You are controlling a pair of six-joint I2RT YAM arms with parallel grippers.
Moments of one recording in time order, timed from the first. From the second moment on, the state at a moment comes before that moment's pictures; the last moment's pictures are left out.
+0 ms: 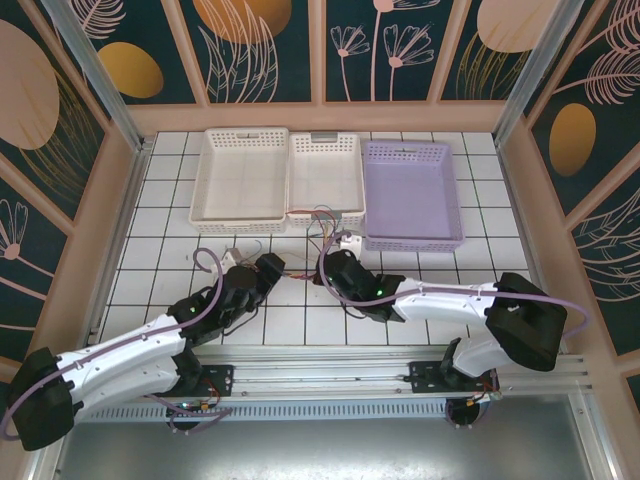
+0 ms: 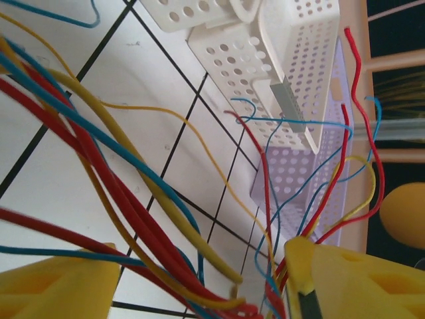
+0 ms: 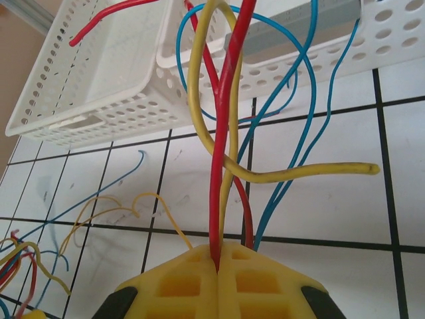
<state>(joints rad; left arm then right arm) -0.90 0.87 0.39 -0.07 -0.30 -1.53 1.10 1.41 0.69 0.11 0.45 0.94</state>
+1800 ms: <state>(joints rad) -0.91 0.60 0.25 0.19 -0.35 -0.99 1.12 0.96 0.45 0.22 0.33 0.95</state>
